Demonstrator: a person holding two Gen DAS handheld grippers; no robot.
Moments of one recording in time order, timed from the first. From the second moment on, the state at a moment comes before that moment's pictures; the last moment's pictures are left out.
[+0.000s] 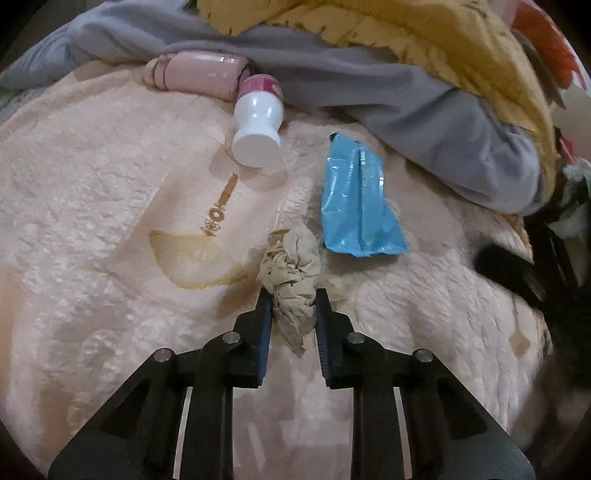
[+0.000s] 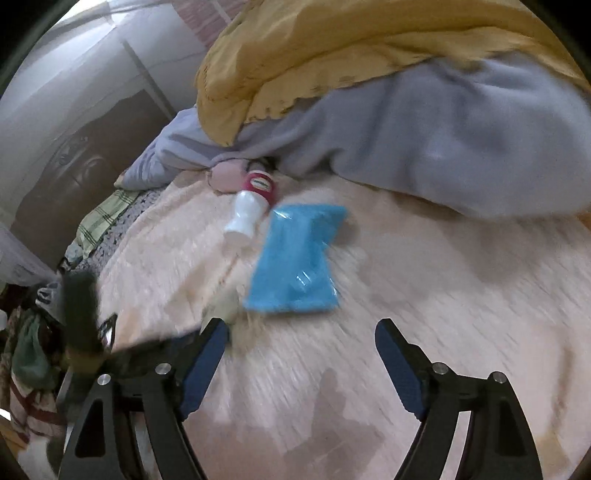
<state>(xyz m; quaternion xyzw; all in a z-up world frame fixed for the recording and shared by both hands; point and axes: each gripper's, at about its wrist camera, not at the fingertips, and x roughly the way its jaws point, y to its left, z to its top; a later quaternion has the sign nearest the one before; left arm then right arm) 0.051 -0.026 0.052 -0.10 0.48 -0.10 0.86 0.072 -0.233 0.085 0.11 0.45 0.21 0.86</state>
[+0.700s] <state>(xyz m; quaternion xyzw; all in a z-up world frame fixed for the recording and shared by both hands) -0.001 -0.060 0.078 -0.07 0.47 -0.15 0.87 0.052 -0.237 0.075 0.07 0.46 0.21 0.86</state>
